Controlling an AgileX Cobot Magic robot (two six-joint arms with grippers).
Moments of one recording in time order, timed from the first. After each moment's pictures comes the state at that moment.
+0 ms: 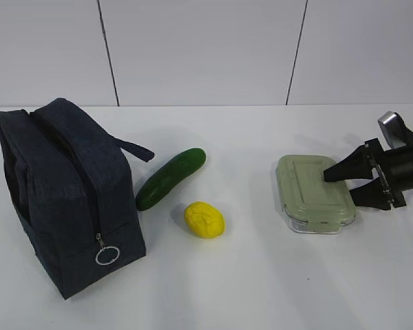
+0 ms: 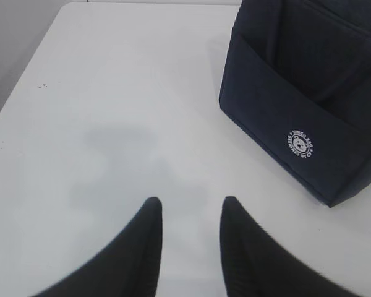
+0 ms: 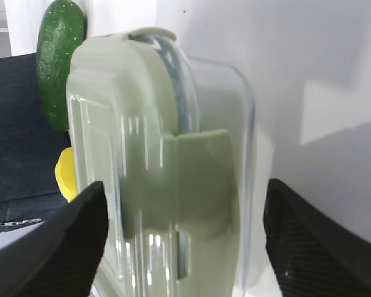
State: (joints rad) left arm 0.00 0.01 -0.53 0.06 1.11 -0.10; right arm -0.34 2.24 -1.29 1.15 1.17 -0.98
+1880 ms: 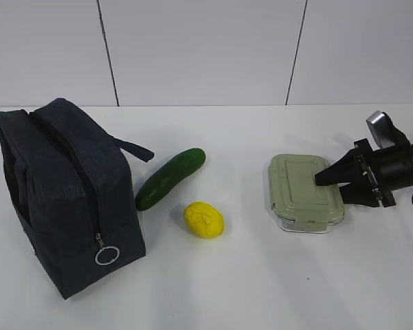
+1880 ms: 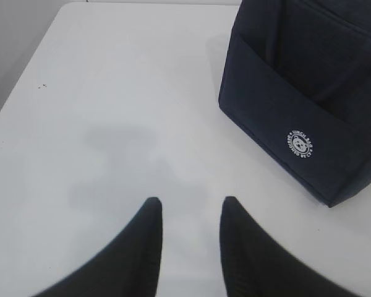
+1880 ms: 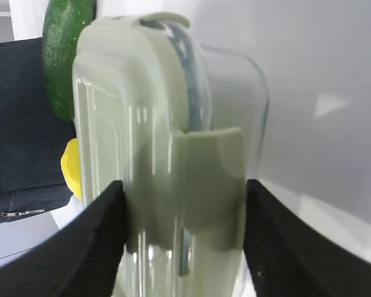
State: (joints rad) left arm 0.00 0.01 -0.53 0.06 1.11 -0.10; right arm -0.30 2.24 -1.29 1.16 1.17 -0.98
